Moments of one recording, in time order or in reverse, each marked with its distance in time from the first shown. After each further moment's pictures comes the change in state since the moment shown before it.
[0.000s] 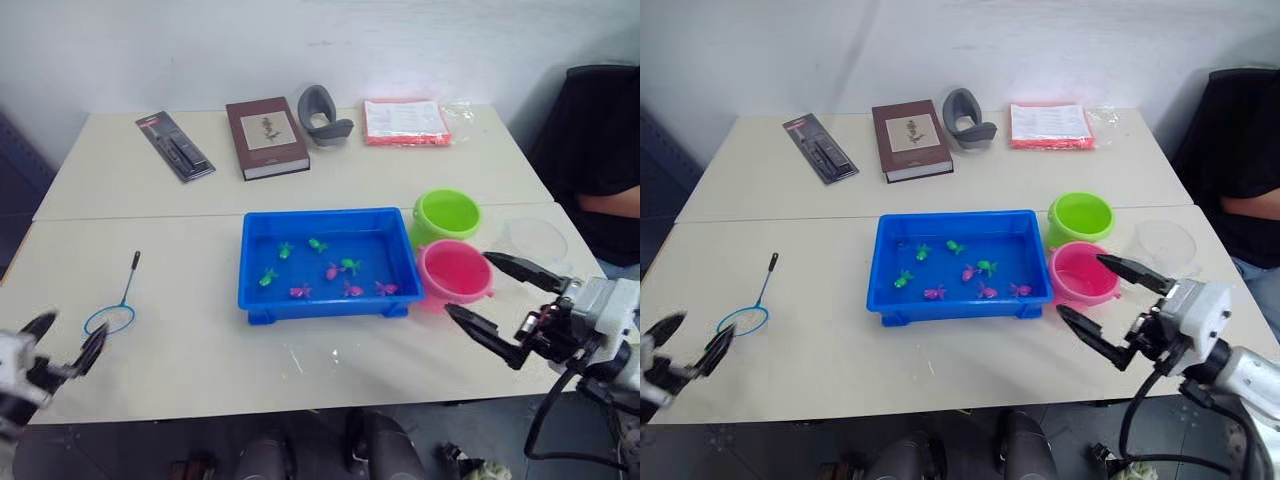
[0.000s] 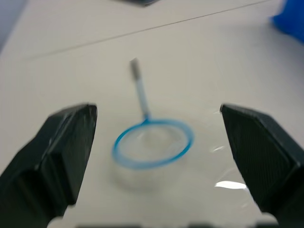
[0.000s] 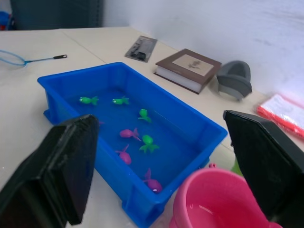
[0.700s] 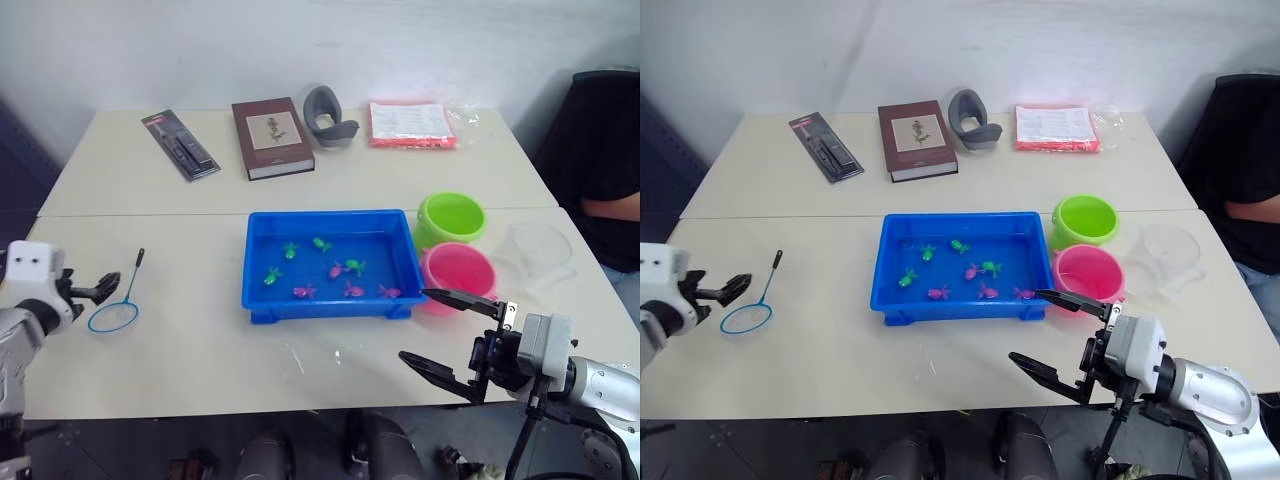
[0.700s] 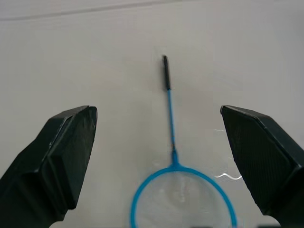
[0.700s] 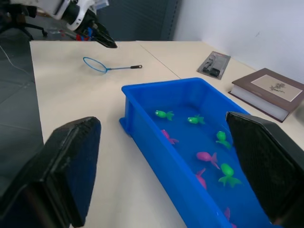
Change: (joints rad) left arm -0.576 0.340 -0.379 0.080 0.073 0.704 0.205; right arm 0.032 -0.004 0.178 -0.032 -0.063 -0.090 0.054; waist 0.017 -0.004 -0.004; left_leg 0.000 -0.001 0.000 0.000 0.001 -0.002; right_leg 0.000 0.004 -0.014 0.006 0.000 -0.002
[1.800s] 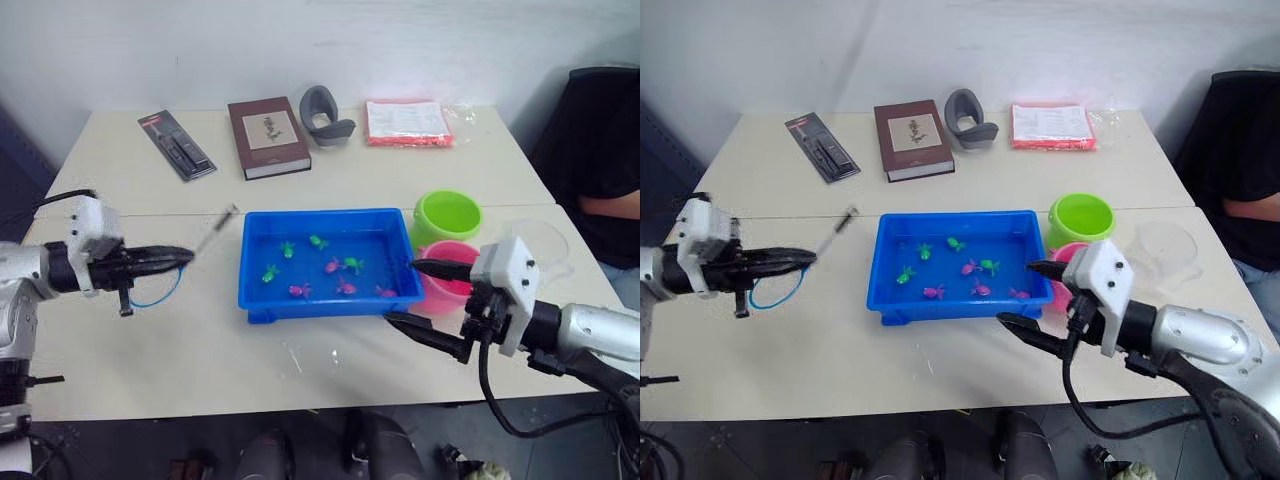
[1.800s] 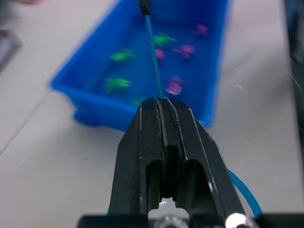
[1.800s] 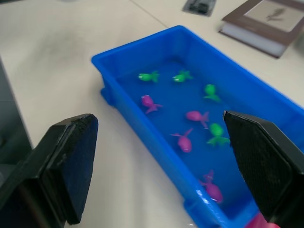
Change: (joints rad) left arm -0.202 0.163 -0.235 -0.103 -0.119 -0.465 -1.064; right arm -0.416 -0.329 0.036 -0.149 0.499 0.764 -0.464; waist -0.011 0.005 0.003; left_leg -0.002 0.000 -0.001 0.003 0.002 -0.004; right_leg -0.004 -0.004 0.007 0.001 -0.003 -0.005
